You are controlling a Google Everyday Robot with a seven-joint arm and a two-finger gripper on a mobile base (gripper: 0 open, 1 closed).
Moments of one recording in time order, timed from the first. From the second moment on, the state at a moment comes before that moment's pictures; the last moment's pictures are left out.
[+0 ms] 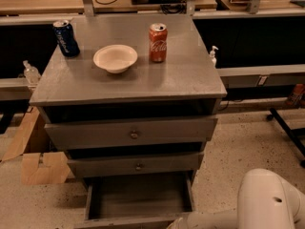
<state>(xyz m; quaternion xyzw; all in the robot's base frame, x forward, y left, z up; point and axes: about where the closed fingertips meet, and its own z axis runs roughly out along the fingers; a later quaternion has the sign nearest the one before) 0.387 -0.070 0.122 -0.52 0.81 0.22 0.17</state>
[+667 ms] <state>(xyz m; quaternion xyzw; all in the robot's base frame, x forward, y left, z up) 0.413 -0.062 0.118 -0.53 0.80 0.21 0.17</state>
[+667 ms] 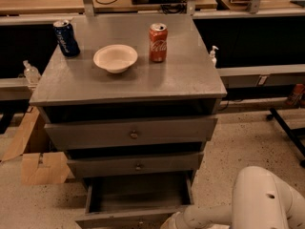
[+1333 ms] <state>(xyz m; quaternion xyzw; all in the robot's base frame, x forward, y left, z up) 0.447 -0.051 0.118 -0.54 0.80 0.20 0.18</state>
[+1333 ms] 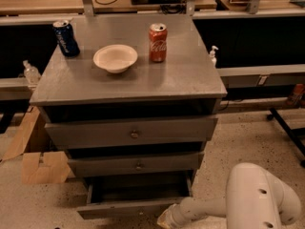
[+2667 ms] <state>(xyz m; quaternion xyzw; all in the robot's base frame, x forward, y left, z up) 0.509 -0.022 0.132 -0.57 0.78 0.18 0.20</state>
